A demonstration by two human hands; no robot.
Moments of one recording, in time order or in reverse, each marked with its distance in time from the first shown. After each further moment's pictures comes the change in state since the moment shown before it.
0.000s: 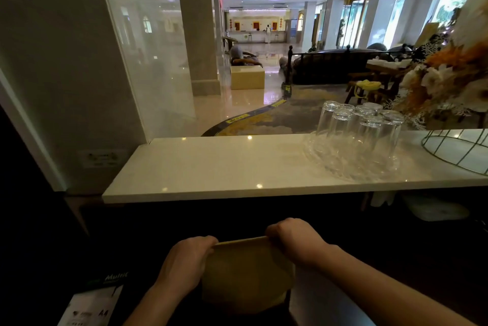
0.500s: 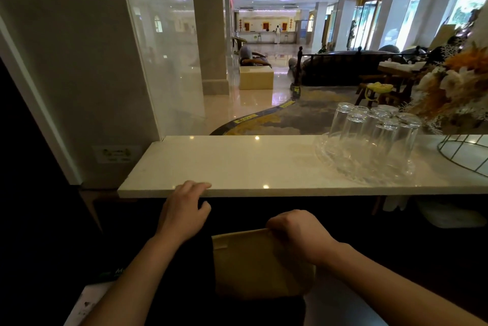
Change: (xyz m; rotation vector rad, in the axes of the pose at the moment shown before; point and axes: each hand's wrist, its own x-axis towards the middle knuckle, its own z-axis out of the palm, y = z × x) left_hand 0.052 -0.019 -0.060 -0.003 0.233 -0.131; right_hand -0.003 -0.032 -0.037 0.064 0.065 -0.065
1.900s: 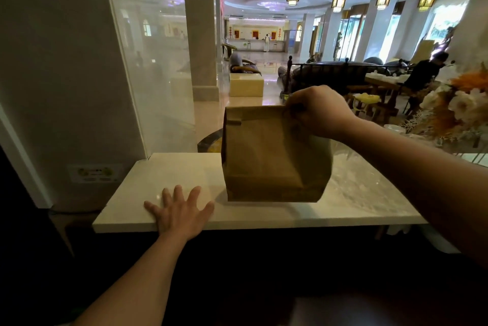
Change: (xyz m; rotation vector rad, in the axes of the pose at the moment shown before) left_hand 0.117 -0.041 0.056 0.405 -0.284 -0.348; right_hand 0.148 0.055 -0.202 -0.202 0.484 0.108
